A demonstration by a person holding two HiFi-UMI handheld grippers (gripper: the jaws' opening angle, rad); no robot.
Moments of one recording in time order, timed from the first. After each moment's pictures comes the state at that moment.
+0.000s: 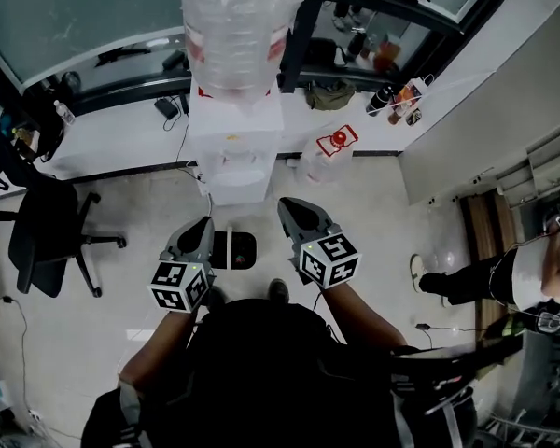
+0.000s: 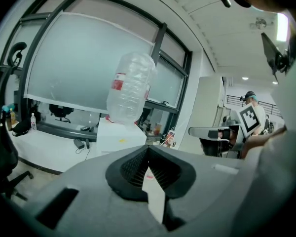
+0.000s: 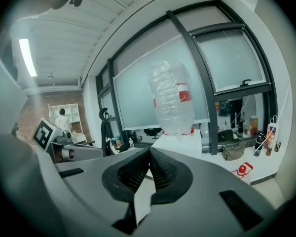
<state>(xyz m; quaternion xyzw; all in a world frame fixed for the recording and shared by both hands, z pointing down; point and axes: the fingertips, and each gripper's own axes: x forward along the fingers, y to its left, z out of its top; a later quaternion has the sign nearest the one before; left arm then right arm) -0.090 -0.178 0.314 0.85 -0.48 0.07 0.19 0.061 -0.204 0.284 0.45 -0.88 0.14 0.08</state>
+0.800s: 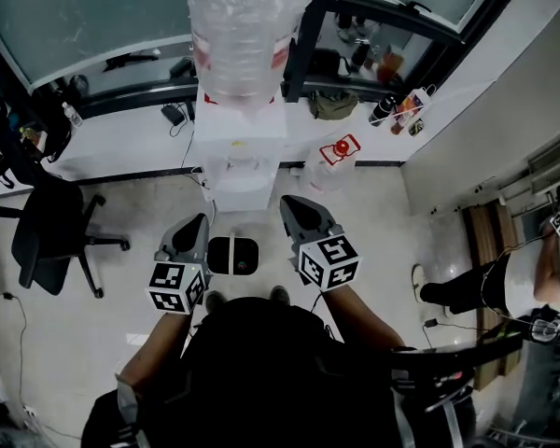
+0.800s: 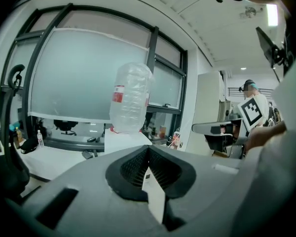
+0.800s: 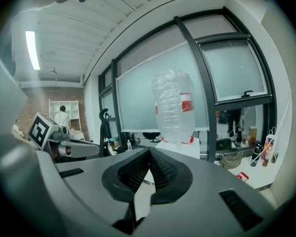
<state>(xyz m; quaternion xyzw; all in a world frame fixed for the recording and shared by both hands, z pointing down) -0.102 -0.178 0.276 0.85 -0.51 0.08 0.13 0.059 -0.203 0.250 0.45 -0.88 0.10 0.08</state>
